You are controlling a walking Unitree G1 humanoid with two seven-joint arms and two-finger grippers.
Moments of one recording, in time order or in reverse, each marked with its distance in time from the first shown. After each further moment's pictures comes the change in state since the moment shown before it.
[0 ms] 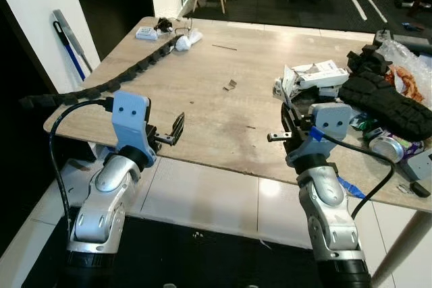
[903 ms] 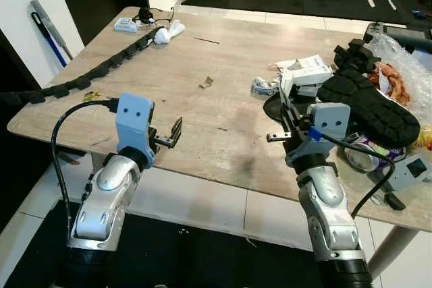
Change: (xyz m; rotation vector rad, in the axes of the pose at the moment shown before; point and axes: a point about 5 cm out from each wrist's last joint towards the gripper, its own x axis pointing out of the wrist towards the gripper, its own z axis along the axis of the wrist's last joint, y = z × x) left arm 0.002 0.006 -0.006 0.025 0.045 0.043; right arm 0.001 0.004 0.000 -0.024 0.004 0.025
